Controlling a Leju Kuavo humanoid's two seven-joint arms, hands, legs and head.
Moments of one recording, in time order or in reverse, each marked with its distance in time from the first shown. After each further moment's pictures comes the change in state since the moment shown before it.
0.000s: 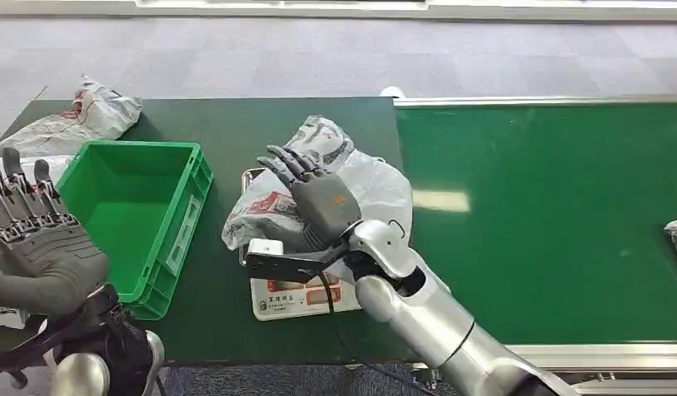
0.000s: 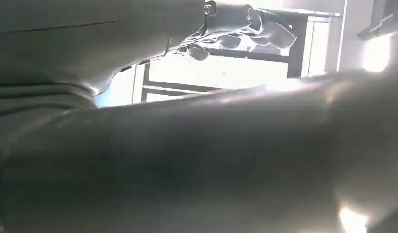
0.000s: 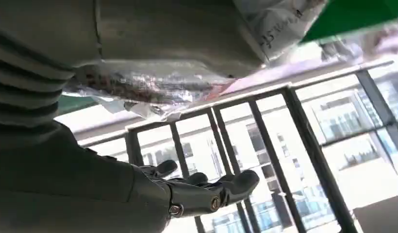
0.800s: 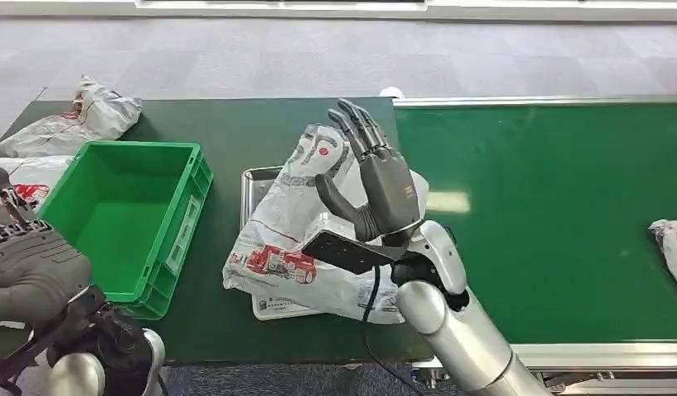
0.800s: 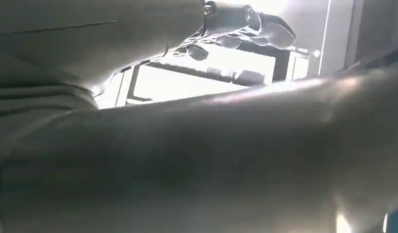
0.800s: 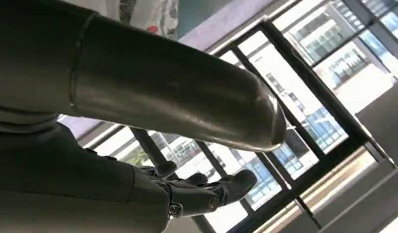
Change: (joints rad) left arm -0.001 -0.041 0.018 -0.017 0.009 0.093 -0.072; right arm 0.144 -0.047 -0.172 -0.290 -0.072 -0.127 -0.050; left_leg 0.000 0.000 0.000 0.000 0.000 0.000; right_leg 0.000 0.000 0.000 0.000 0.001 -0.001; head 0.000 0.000
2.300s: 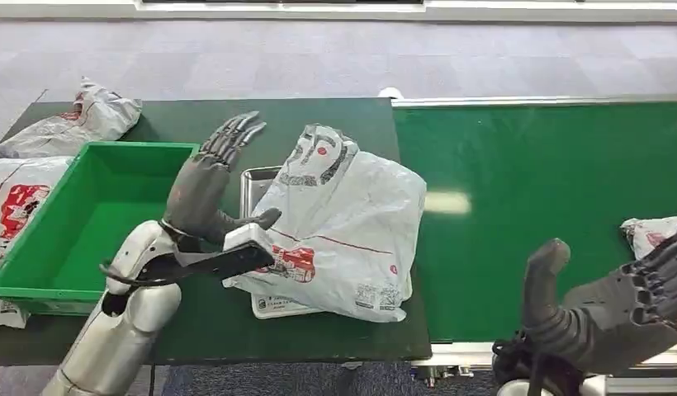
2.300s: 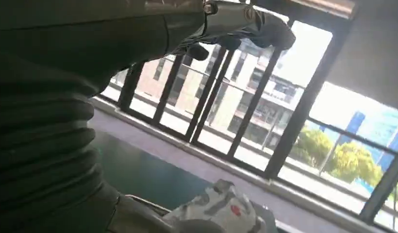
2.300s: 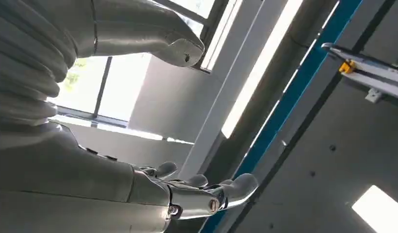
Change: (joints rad) left arm -0.442 0.235 -0.259 0.470 -0.817 -0.601 0.331; right arm 0.462 -0.029 -0.259 -0.559 -0.146 -0.501 -0.466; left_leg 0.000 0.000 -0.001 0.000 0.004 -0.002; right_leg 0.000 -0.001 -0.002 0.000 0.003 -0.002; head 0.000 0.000
